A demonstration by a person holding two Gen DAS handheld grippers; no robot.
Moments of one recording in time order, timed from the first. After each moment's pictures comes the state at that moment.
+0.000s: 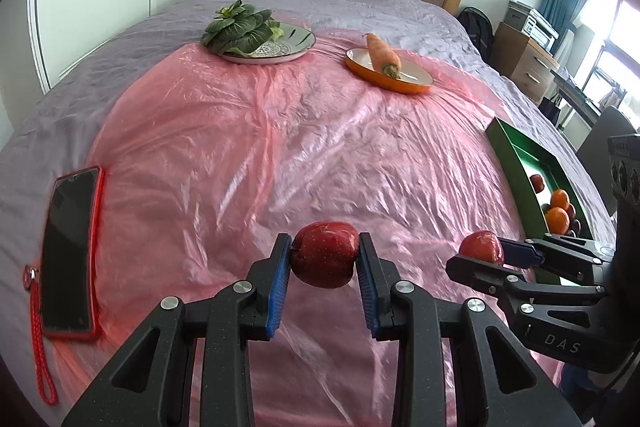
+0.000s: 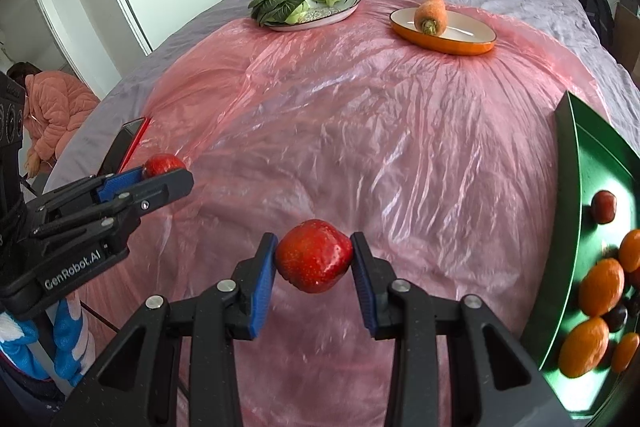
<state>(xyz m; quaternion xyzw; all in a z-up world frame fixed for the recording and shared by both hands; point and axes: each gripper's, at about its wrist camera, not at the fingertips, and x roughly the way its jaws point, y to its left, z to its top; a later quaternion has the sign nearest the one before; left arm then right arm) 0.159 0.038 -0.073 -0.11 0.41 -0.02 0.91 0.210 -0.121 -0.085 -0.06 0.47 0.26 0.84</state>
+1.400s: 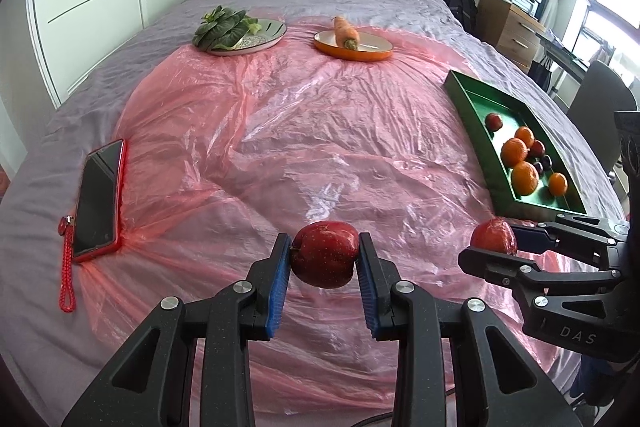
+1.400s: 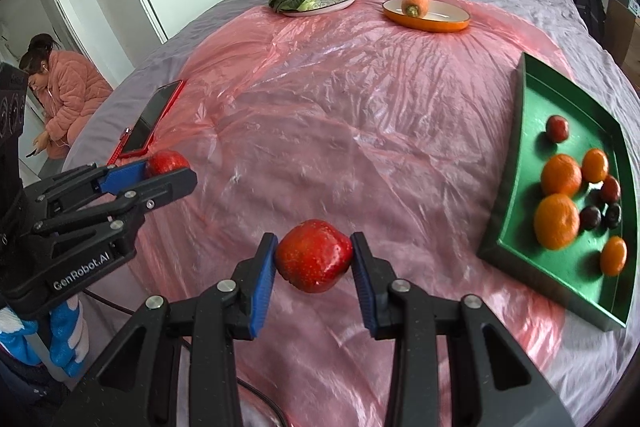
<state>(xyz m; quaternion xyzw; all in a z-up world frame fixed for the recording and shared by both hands) 0.071 -0.018 -0.043 -0.05 0.43 -0.03 0.90 0.114 -0.165 -0.062 -0.06 0.48 0.26 0.83</state>
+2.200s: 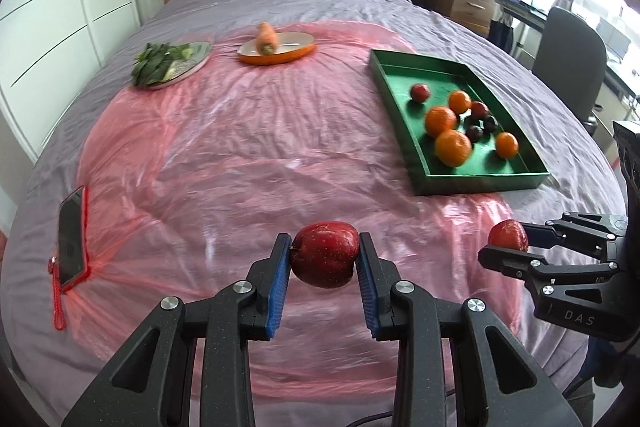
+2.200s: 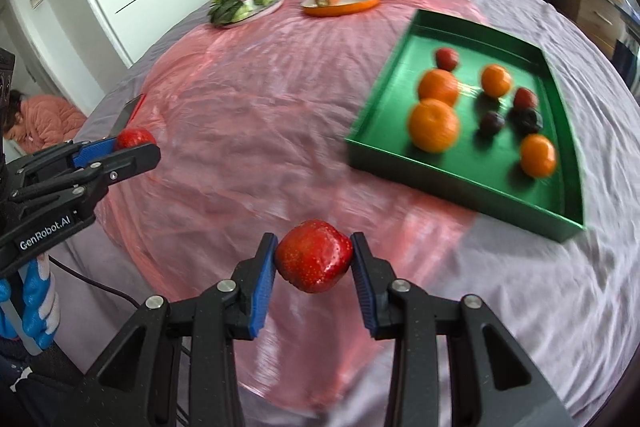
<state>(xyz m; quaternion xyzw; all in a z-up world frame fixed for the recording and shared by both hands) 0.063 -0.121 -0.018 0.03 0.43 -0.08 0.90 0.074 -0.285 -0.061 -0.01 0.48 0.20 0.85</state>
